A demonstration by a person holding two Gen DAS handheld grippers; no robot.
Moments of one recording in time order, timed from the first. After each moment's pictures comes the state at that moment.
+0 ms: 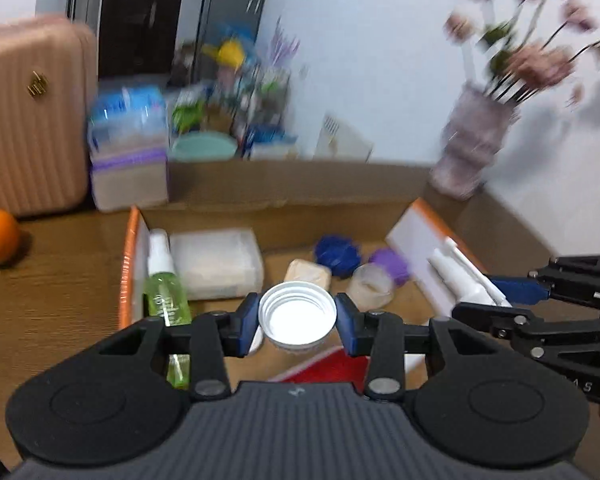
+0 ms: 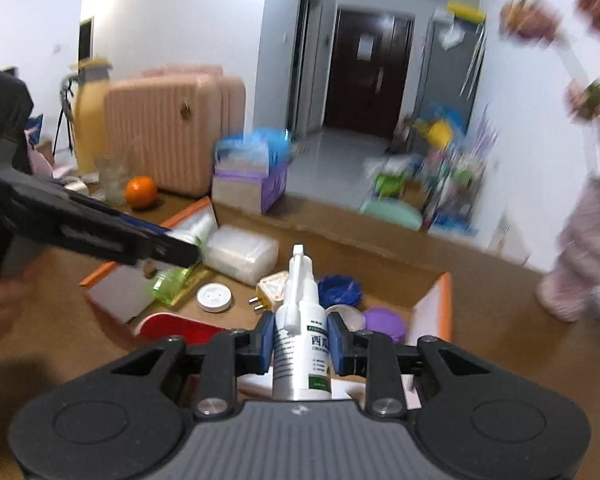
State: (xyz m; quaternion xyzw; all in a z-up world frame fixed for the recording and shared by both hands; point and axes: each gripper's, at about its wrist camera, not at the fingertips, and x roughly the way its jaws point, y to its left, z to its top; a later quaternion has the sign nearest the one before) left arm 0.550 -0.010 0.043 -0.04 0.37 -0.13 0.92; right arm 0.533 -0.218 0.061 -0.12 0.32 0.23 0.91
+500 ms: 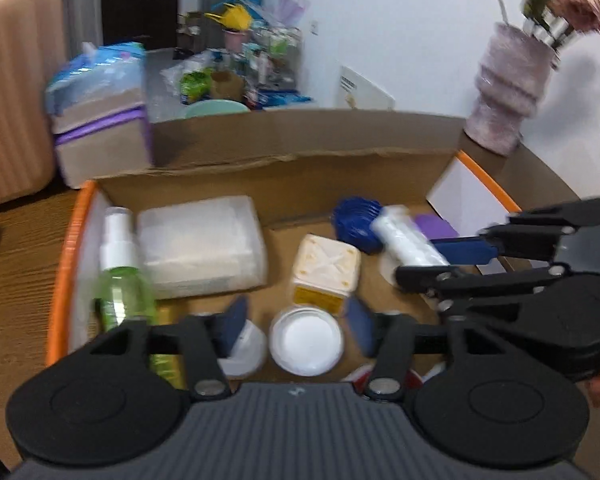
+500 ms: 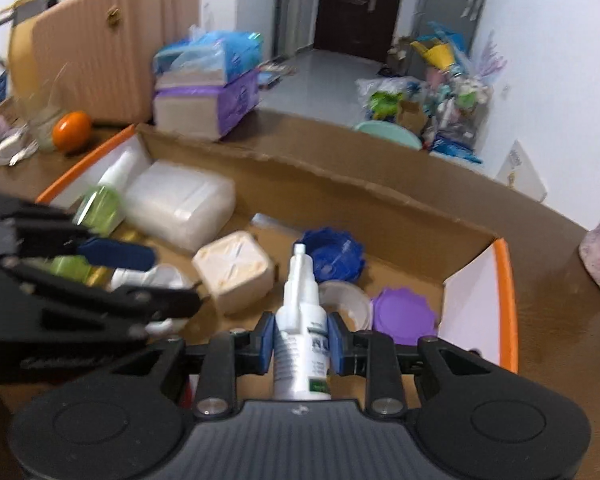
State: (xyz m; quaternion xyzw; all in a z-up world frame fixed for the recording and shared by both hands) left arm 0.591 -0.028 -0.003 -0.01 0.40 -0.11 0.91; right arm 0.617 -0.190 0.005 -0.13 0.39 0.18 0.90
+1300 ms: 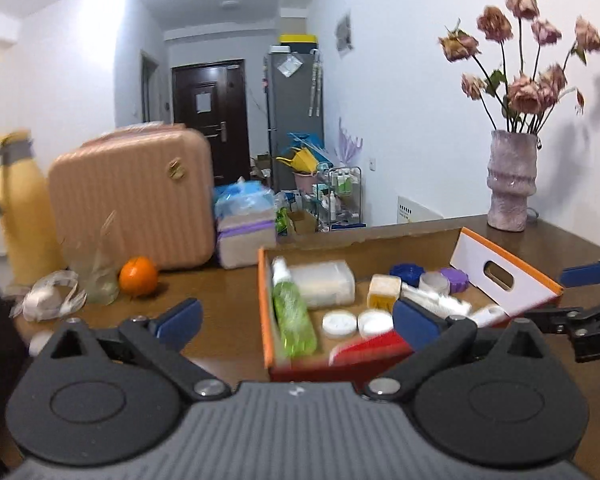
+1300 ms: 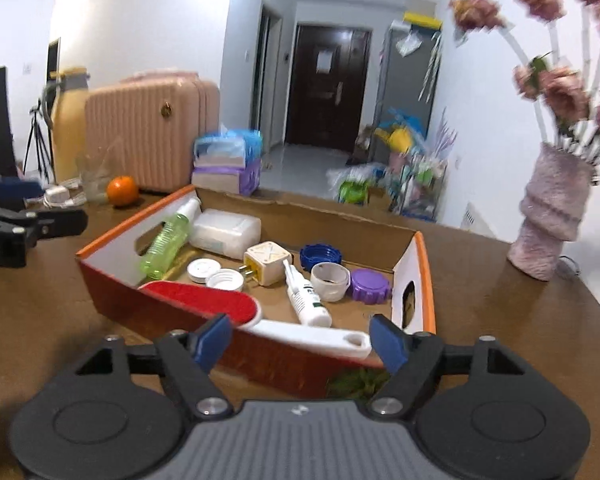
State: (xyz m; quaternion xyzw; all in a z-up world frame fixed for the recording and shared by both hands) left arm 0.364 0.013 0.038 0.02 0.18 -0.01 0.98; right arm 0.407 -0.241 0.032 -0.09 0.23 0.17 0.95
